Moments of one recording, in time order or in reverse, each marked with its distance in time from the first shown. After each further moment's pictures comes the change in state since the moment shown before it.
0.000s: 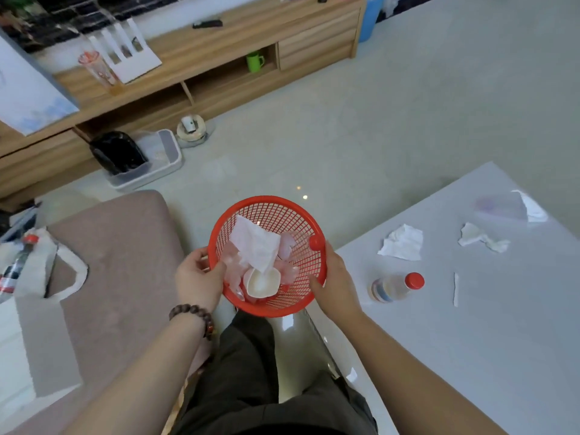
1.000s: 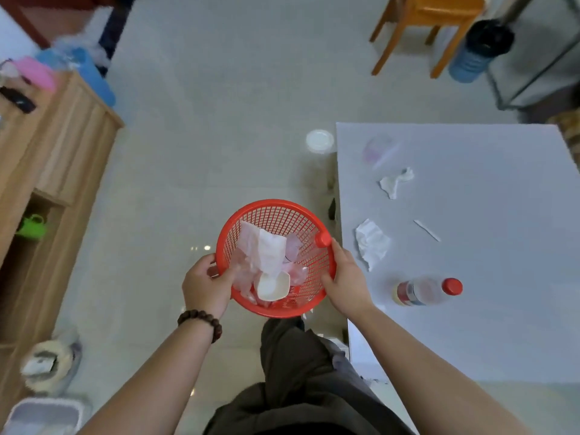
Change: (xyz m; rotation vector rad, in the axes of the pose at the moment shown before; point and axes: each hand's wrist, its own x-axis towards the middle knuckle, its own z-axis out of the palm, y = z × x) left_hand 0.260 0.246 0.213 0.322 -0.878 0.485; right_hand 0.208 -0.028 -0.038 0.126 0.823 0.589
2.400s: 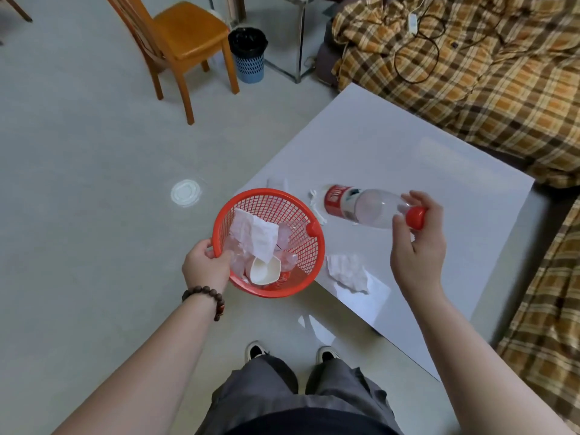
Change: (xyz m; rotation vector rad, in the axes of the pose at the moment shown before) left_hand 0.229 0.257 0.165 0.311 -0.600 0.436; right_hand 0.093 -0.093 -0.132 0.271 1.356 0.359
